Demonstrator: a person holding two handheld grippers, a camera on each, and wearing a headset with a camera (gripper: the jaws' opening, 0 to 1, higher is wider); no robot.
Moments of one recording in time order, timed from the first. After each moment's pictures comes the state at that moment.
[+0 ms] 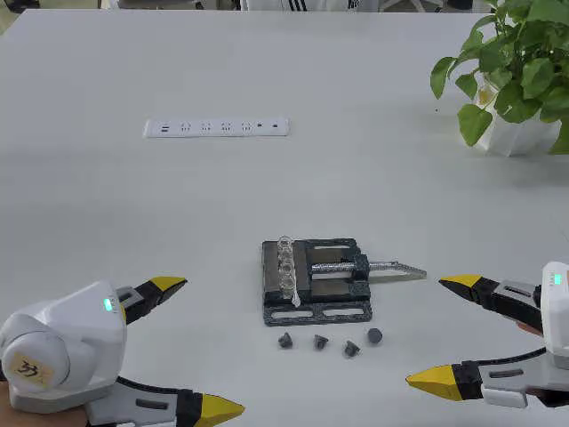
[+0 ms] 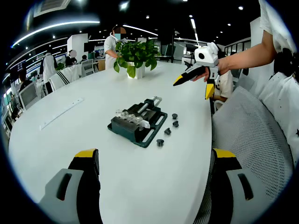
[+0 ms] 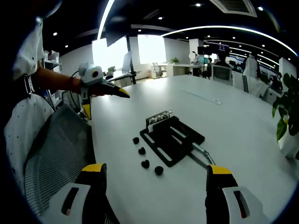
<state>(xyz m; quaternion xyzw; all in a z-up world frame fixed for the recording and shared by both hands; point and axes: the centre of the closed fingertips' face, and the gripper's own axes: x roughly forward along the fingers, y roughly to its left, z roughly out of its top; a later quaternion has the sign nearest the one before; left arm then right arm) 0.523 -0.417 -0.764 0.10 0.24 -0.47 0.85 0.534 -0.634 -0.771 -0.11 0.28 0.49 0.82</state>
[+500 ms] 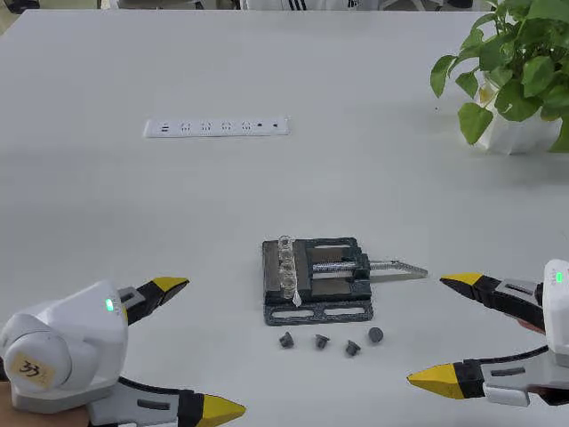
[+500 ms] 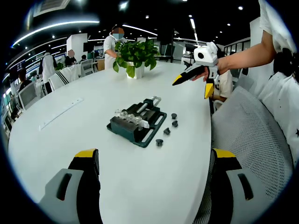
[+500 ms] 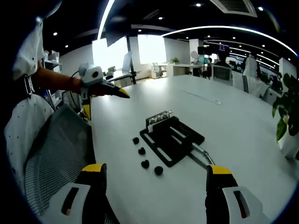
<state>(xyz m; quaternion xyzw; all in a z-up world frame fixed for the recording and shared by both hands) 0.521 -0.419 -0.762 0.10 0.24 -0.47 0.84 0.534 -0.635 -0.770 -0.11 0.28 0.49 0.82</state>
